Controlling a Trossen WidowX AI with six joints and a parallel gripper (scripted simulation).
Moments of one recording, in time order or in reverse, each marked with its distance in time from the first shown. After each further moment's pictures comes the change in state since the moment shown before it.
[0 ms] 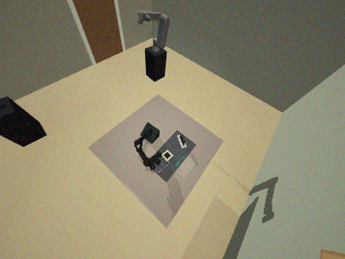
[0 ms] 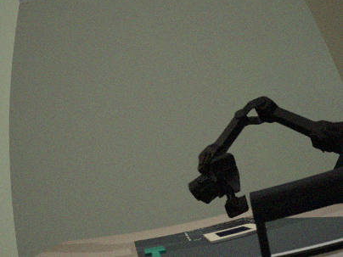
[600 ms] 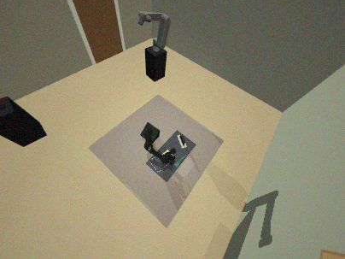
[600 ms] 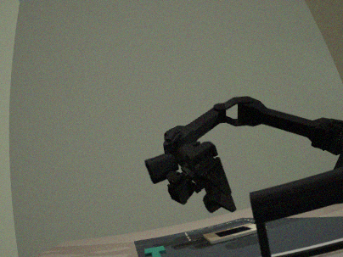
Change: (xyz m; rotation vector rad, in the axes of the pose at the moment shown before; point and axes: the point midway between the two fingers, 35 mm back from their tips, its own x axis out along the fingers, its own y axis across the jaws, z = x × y) arm 0.105 0.087 0.047 0.075 0.203 -0.318
